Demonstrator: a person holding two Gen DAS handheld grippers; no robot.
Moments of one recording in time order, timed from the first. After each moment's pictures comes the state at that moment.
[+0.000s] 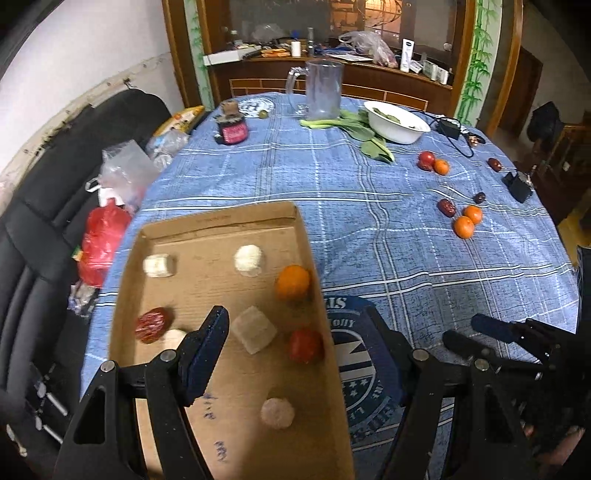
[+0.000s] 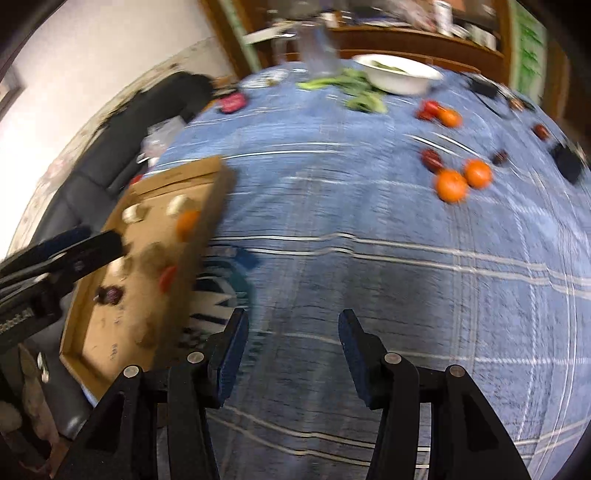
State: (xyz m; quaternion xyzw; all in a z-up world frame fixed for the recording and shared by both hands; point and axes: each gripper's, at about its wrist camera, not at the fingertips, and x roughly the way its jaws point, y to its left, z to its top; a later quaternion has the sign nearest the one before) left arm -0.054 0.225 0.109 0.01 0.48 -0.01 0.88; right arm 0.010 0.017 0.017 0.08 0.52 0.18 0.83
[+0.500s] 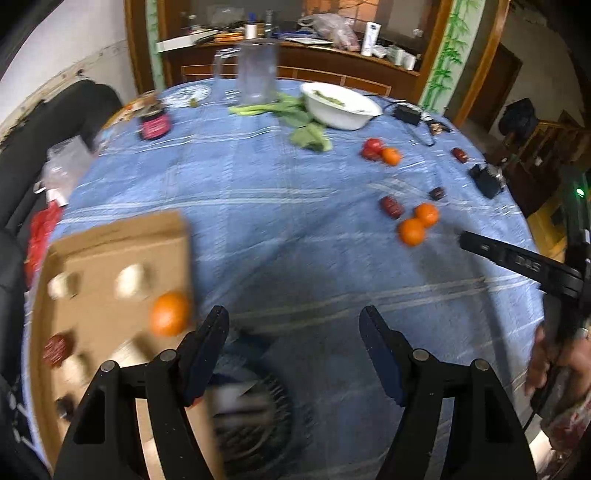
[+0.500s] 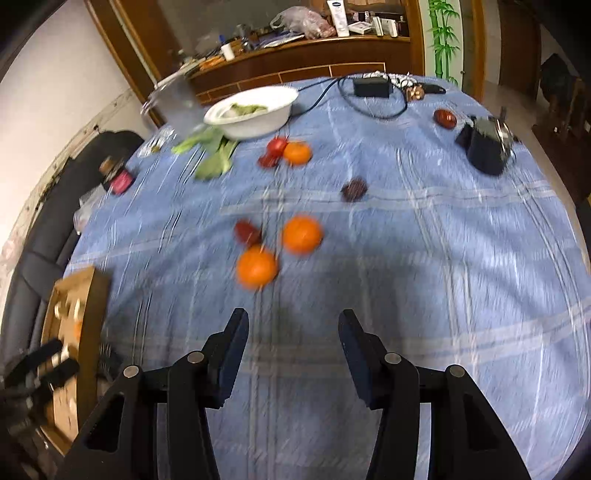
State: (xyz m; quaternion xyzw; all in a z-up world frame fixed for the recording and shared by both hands) left arm 0.001 0.139 0.085 -0.02 0.50 -0.09 0.86; right arm 0.110 -0.121 0.021 0.12 0.50 0.09 0.85
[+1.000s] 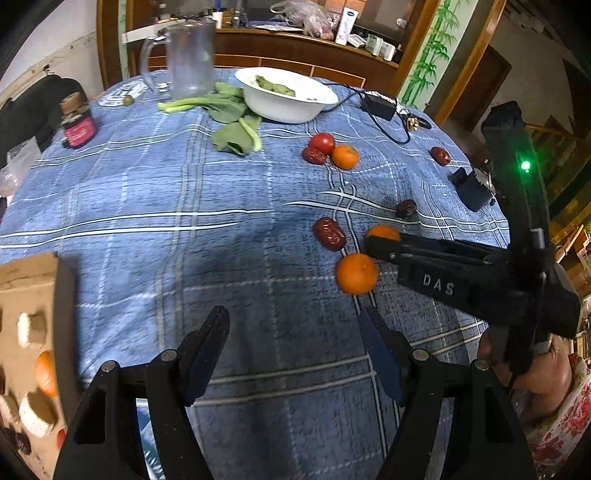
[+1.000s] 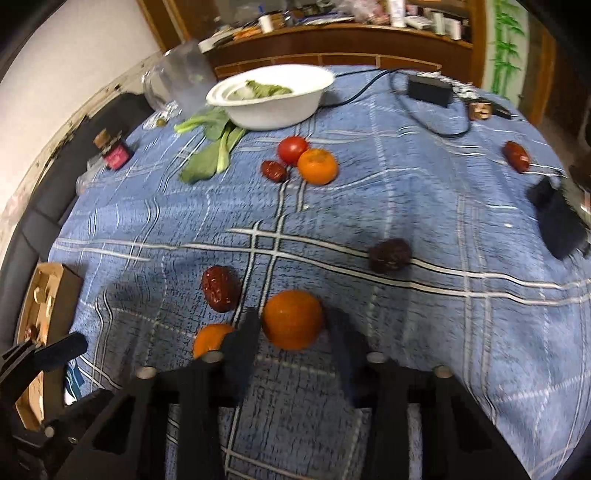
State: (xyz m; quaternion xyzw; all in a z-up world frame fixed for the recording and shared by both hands) left arm 0.058 0.062 0.049 -0.04 0.51 -0.12 0.85; right arm 0.186 -0.099 -0.021 0.04 0.52 0.17 0.83
